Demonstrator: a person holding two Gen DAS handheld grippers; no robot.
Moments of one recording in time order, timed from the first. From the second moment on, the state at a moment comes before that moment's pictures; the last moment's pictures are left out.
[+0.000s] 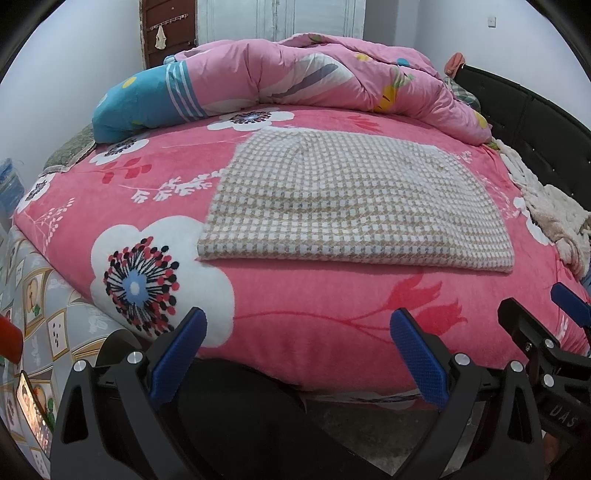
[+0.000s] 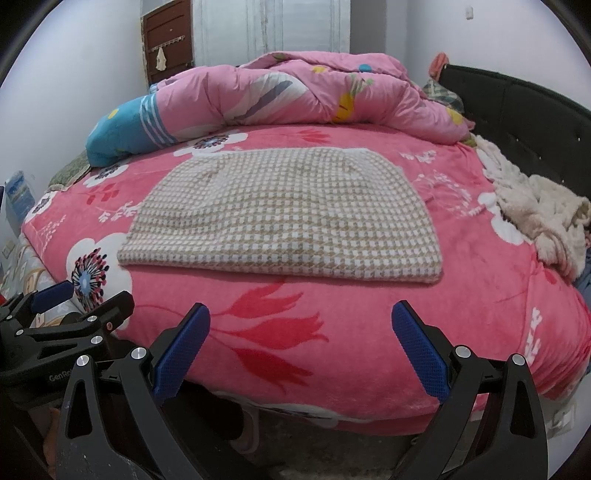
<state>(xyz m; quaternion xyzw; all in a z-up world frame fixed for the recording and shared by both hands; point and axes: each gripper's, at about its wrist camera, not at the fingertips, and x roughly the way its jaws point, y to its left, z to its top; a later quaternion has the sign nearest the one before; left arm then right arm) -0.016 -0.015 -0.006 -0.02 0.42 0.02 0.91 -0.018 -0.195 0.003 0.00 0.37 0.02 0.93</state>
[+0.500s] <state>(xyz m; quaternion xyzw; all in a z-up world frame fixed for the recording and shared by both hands) -0.017 -0.015 -0.003 -0.02 0.42 0.02 0.91 -0.017 -0.193 0.004 0.00 0.37 0.02 0.93</state>
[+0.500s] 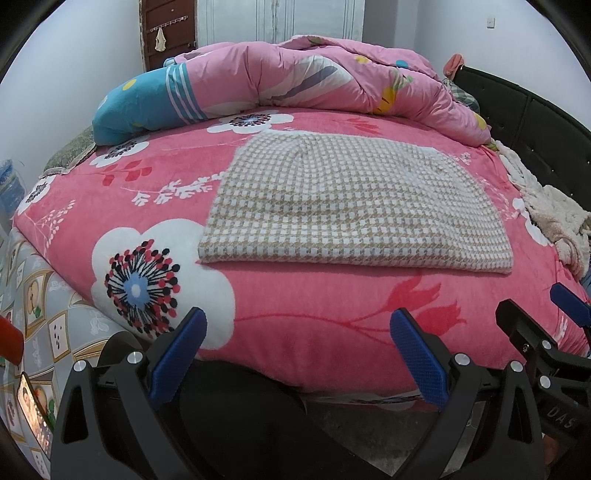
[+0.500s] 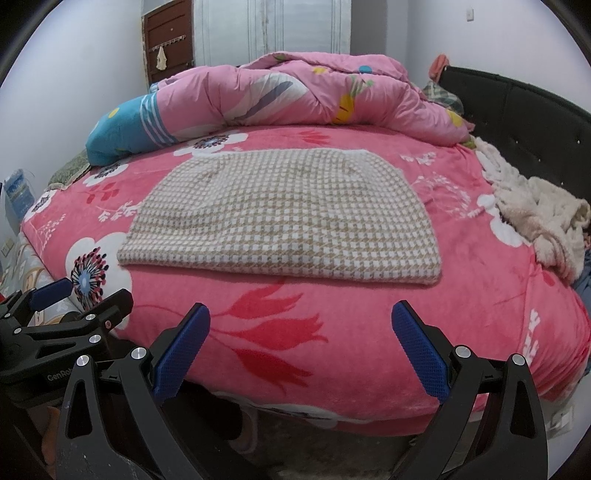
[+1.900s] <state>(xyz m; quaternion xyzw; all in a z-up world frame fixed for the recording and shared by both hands) -0.017 -0.015 -0.003 -0.01 0.41 0.02 0.91 -0.018 -0.196 0.002 0.00 0.37 0.02 0.93</state>
